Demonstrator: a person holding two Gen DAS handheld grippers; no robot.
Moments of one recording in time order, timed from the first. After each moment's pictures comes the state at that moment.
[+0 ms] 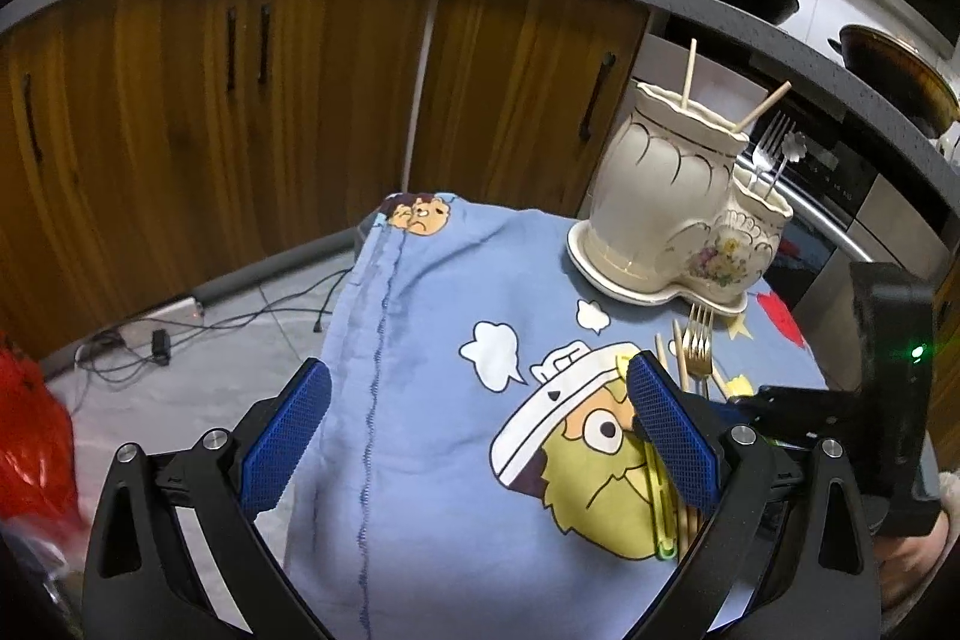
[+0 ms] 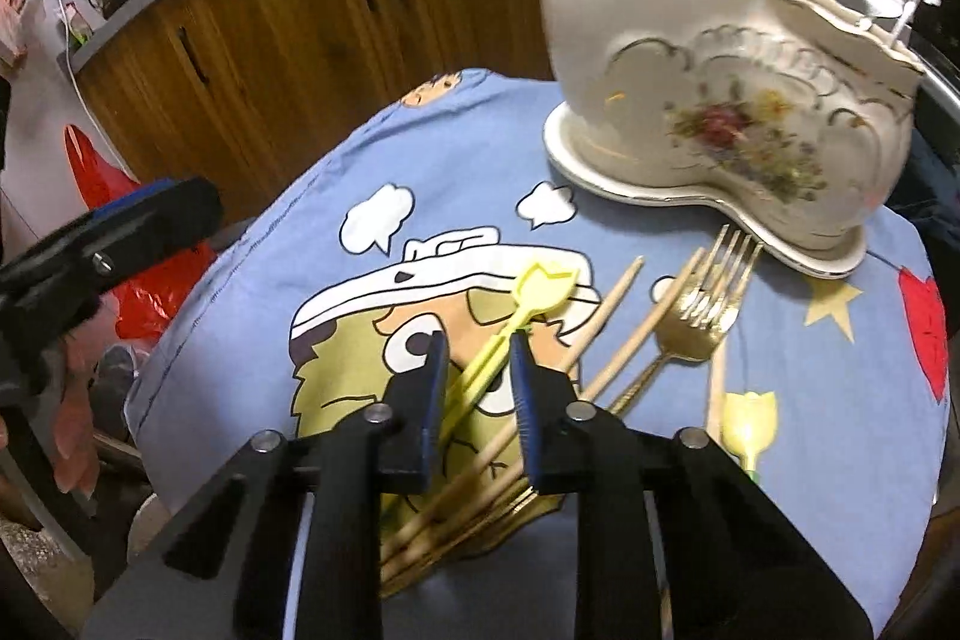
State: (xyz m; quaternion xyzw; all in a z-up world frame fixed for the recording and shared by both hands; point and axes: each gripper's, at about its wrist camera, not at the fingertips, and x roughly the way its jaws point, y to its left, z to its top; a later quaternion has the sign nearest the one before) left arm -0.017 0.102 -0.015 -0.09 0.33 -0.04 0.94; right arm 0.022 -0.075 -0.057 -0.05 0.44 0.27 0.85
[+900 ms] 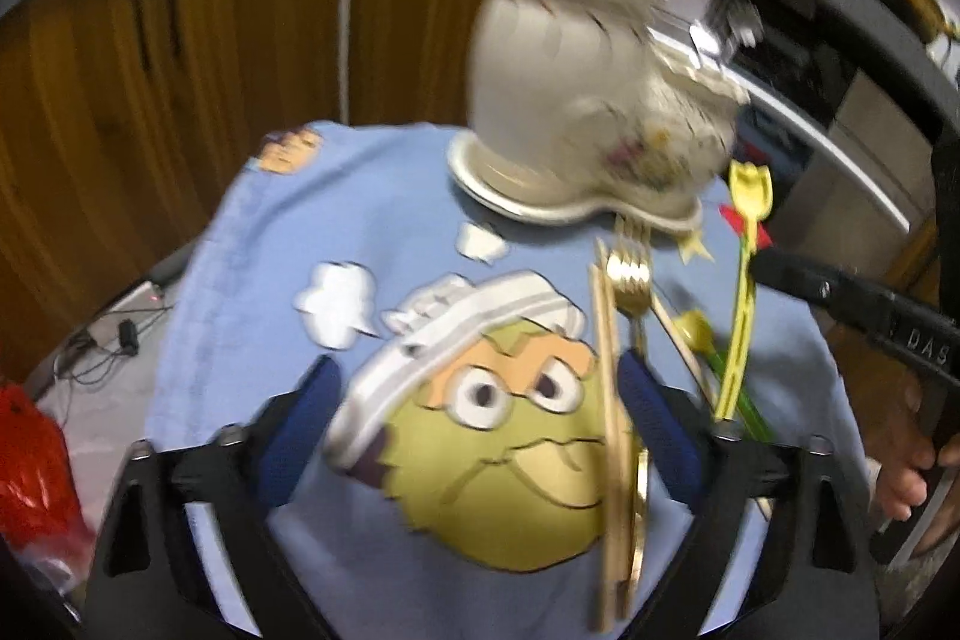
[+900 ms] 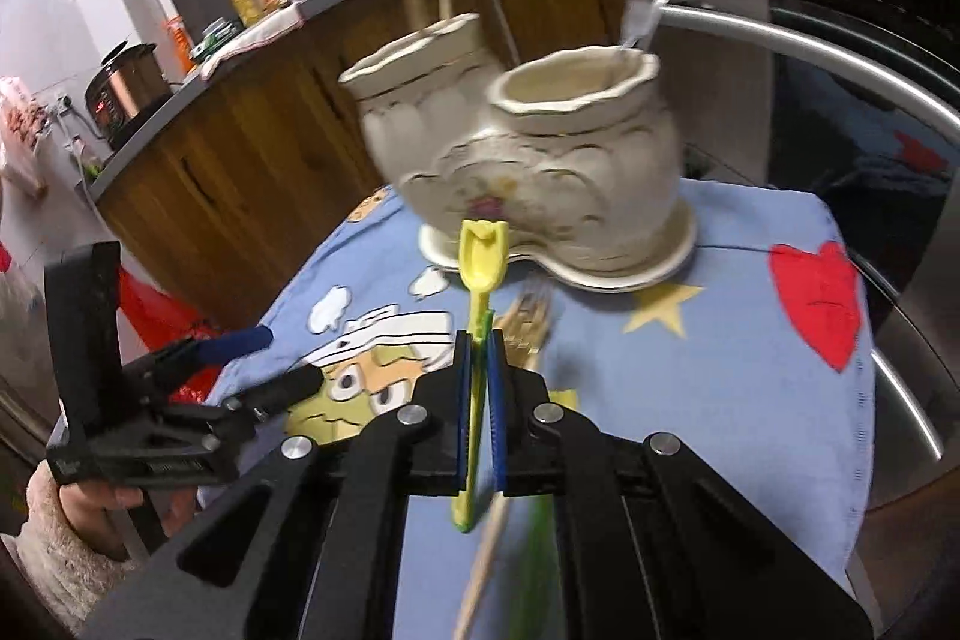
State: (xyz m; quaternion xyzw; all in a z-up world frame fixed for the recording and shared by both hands) left arm 0.009 0.016 -0.041 -0.03 0.42 -0.10 0.90; right arm 0.026 -0.197 -0.017 0.08 0.38 0.27 0.88
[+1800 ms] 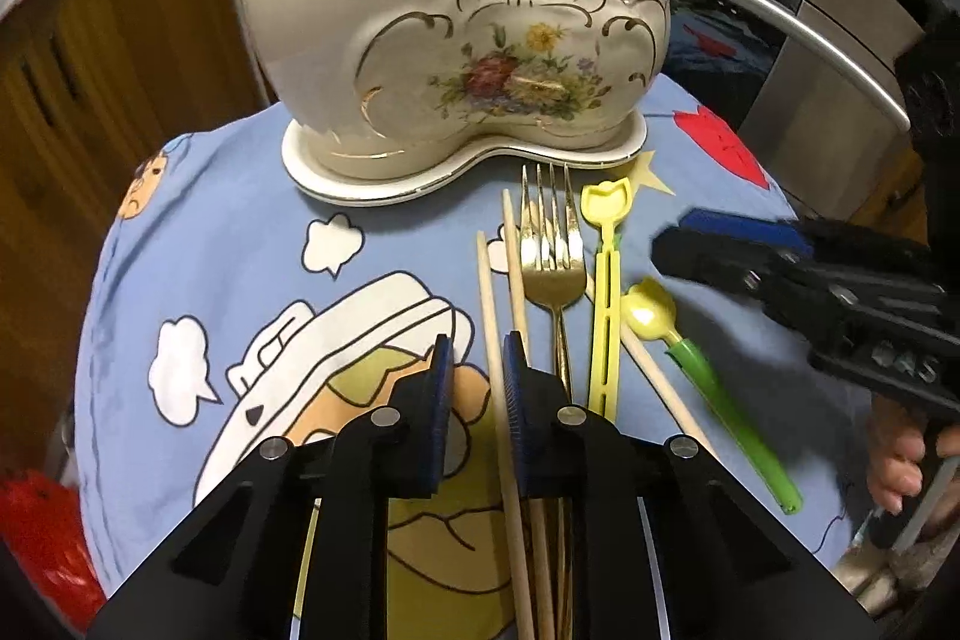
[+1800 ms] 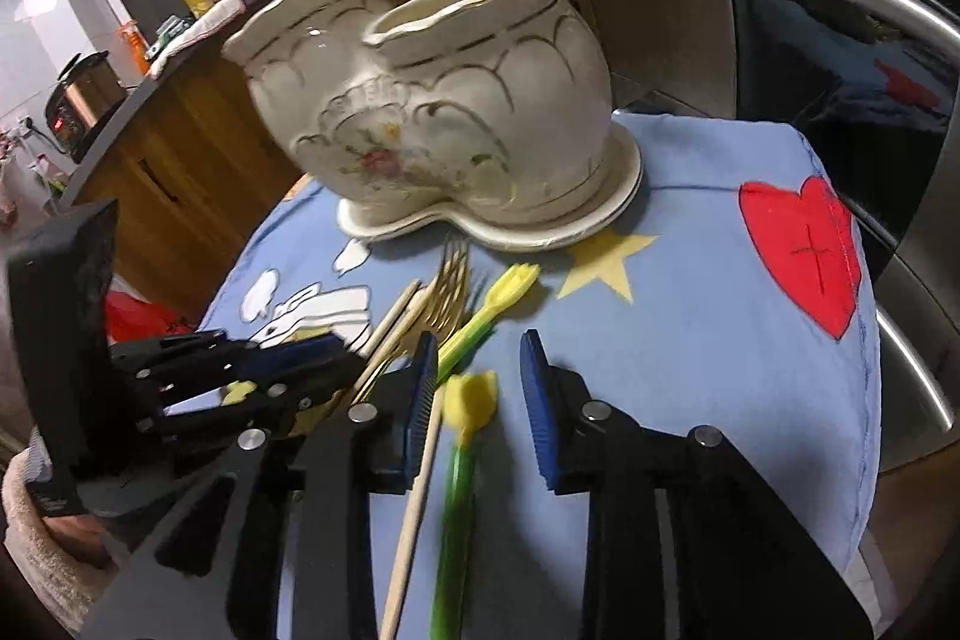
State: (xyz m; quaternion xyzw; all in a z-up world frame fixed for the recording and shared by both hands) left arm 0.052 -0.046 -0.059 0.06 0.47 -0.16 0.87; right arm 0.057 -0.207 -0.055 0.09 0.44 0.23 0.86
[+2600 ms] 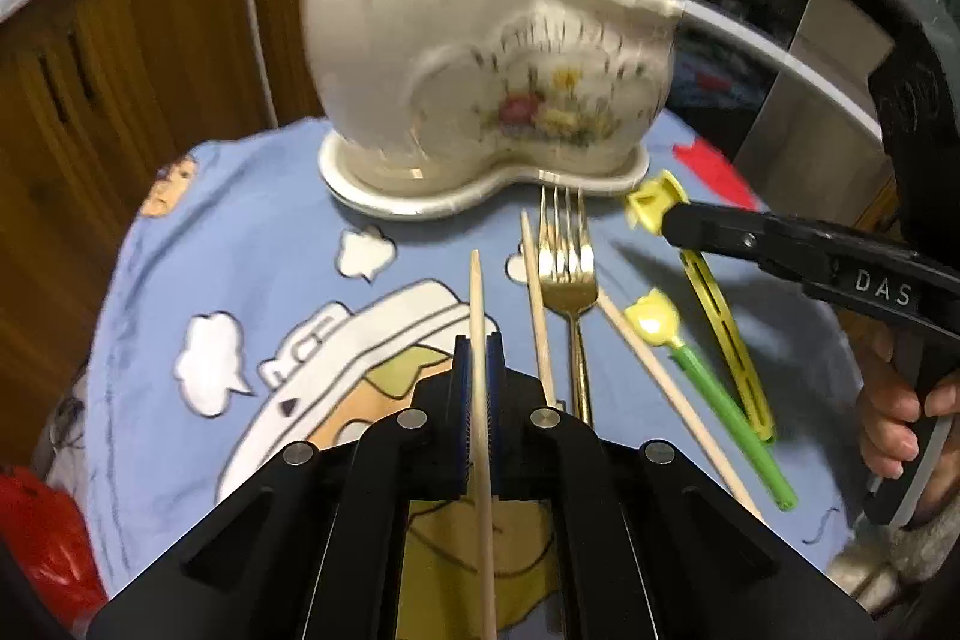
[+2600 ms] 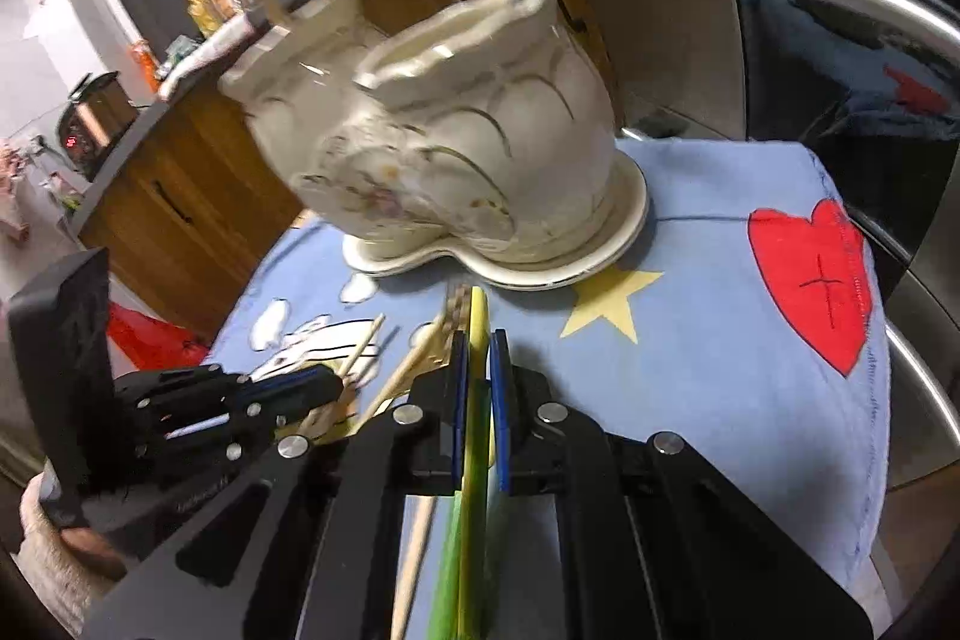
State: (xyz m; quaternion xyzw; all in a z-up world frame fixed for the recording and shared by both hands) left arm 0.041 -0.021 -0.045 0.02 0.42 -0.16 0.89; right arm 0.050 -0.220 -0.037 0.12 0.39 0.27 0.87
